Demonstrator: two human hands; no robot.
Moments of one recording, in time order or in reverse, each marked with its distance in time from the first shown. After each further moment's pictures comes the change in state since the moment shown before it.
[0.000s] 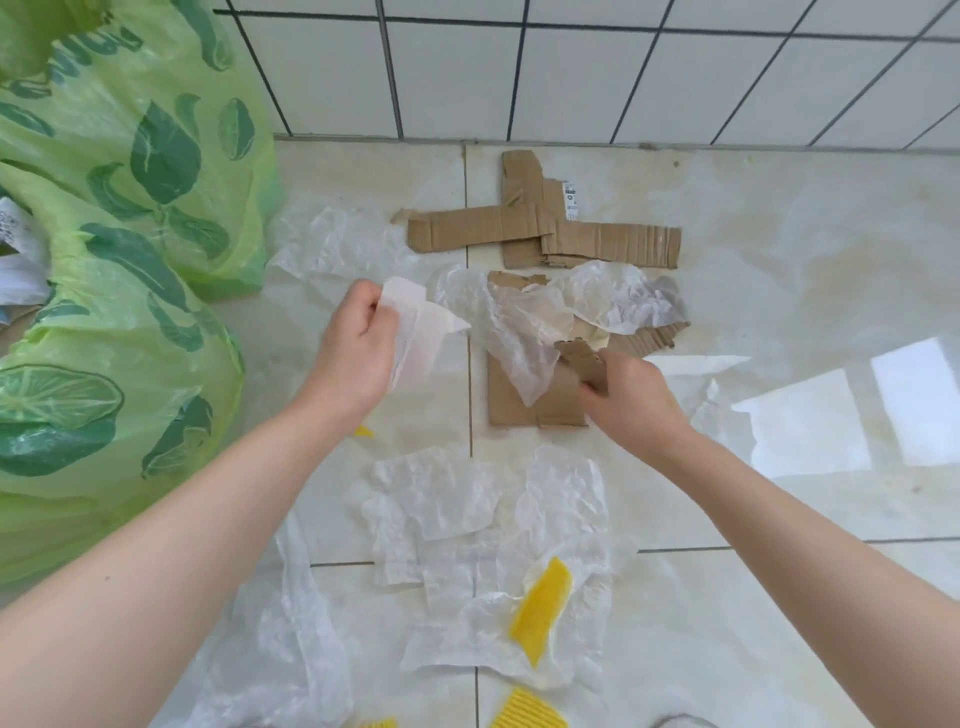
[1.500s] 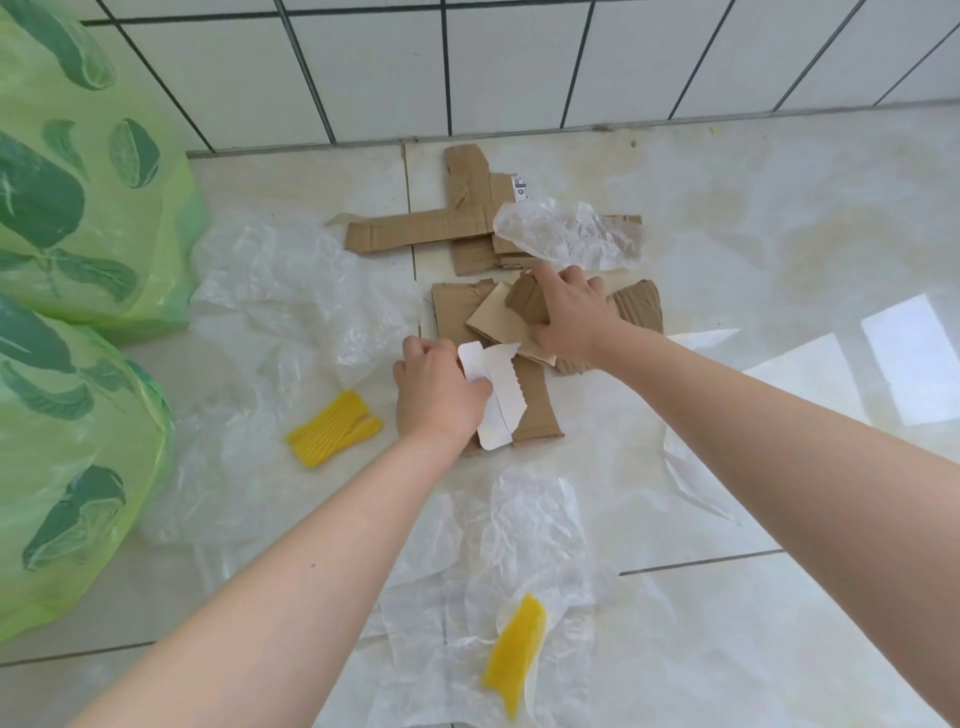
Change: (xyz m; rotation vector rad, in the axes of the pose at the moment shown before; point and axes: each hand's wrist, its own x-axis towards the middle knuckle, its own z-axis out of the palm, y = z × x) left_hand -0.002 0.000 0.126 0.476 -0.195 -0.169; right_hand 0.102 0.006 -0.010 -0.137 -0.135 -0.013
